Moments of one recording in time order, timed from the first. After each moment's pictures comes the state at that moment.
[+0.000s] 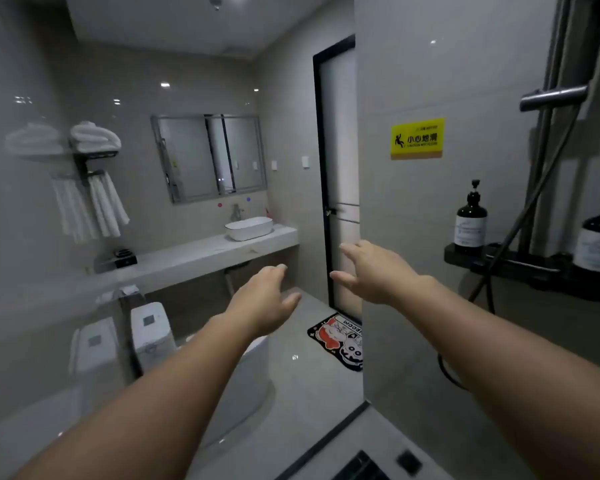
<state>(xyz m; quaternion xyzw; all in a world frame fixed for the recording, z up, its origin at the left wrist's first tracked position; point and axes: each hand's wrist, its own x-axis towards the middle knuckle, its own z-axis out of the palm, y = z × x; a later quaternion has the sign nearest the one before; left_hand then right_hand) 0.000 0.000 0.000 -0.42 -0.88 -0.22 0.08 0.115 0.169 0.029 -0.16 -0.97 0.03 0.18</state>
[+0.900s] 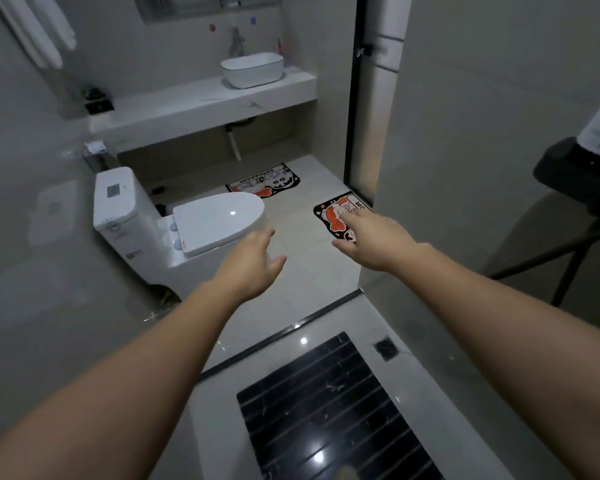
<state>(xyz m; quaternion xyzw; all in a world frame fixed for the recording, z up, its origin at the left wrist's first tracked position) -0.145 0.185 -0.185 -0.30 -0.93 -0.20 -0.07 -0.064 0.400 -0.169 -0.10 -0.99 0.07 0.02</state>
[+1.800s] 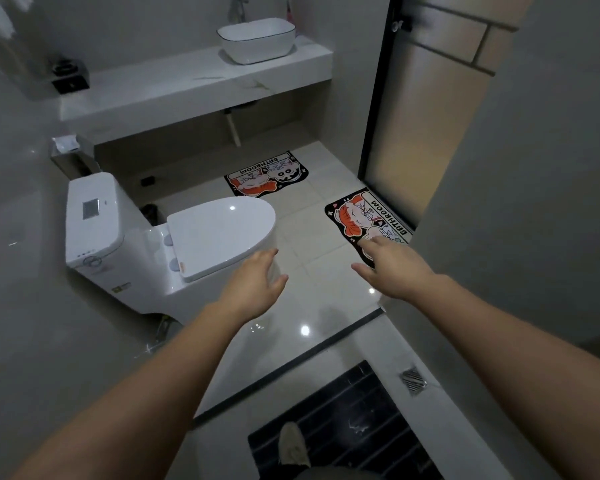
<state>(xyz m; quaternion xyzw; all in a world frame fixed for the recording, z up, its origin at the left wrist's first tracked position) -0.408 0.208 -0.254 -0.29 -0.92 -0.23 -0.14 -0.304 0.445 -0.241 -0.13 -0.99 0.09 -0.04</state>
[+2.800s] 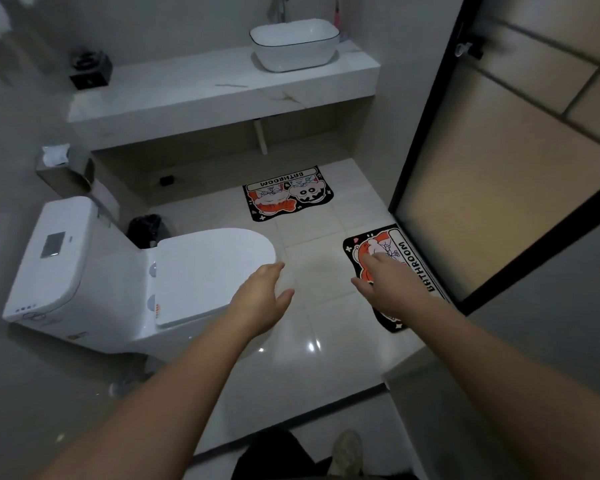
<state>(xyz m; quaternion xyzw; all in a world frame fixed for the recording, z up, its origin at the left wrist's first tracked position) -0.607 0.413 -0.278 -0.18 -0.94 -0.23 -0.15 -0.551 0.649 -0.276 -0.08 -0.99 0.13 -0.08</state>
